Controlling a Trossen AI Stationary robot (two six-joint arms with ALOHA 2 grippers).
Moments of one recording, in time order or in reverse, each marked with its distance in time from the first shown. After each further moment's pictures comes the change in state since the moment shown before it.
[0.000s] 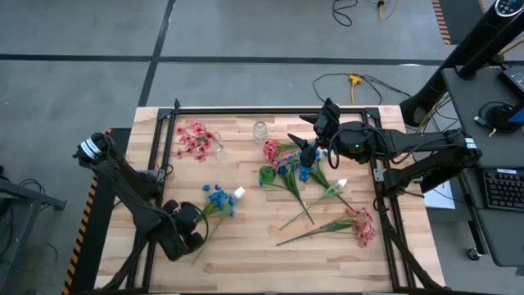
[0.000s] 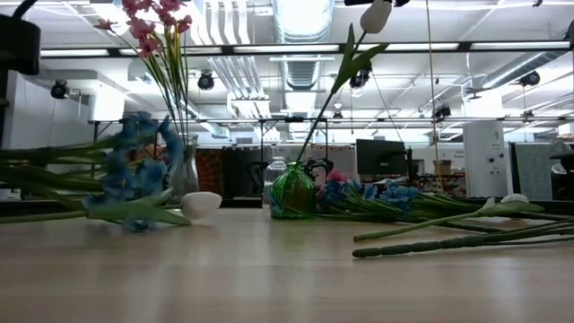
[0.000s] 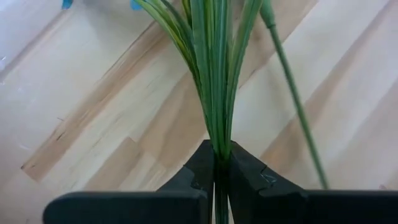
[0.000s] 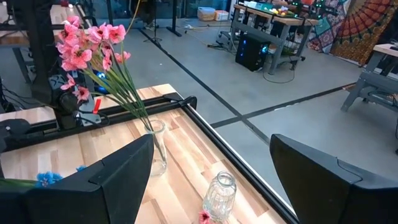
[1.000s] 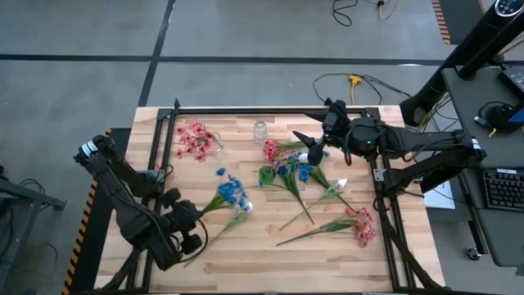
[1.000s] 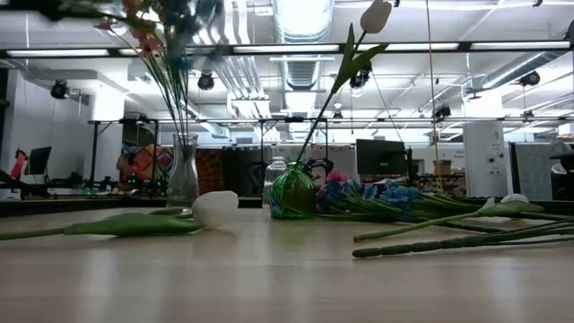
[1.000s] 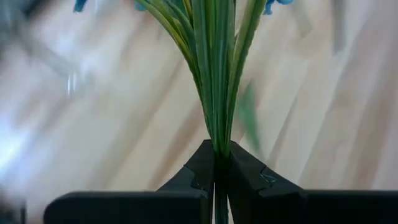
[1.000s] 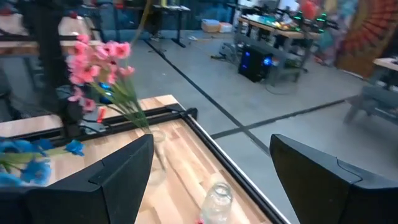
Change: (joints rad) left arm -0.002 0.043 0.486 -0.445 -0.350 0.297; right arm 0.000 -0.061 0.000 0.006 -0.046 -0.057
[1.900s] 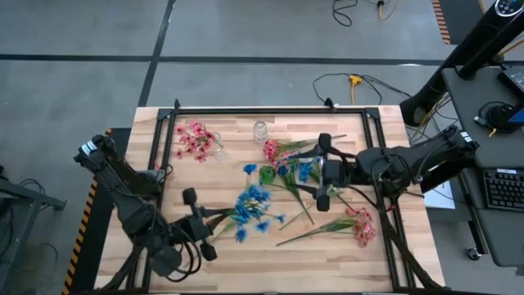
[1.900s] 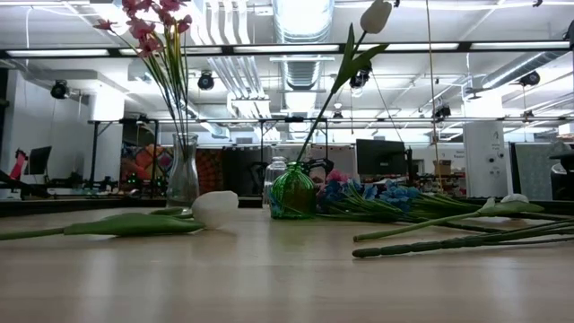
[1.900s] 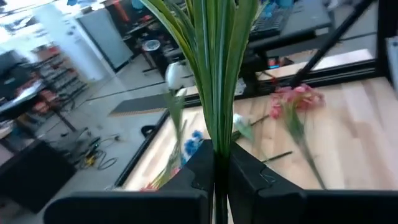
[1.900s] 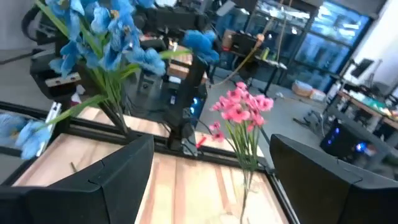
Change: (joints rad) left arm 0.062 -0.003 0.040 0.792 -0.496 1.070; right arm 0.292 0.064 0.000 0.195 -0.140 -0.271
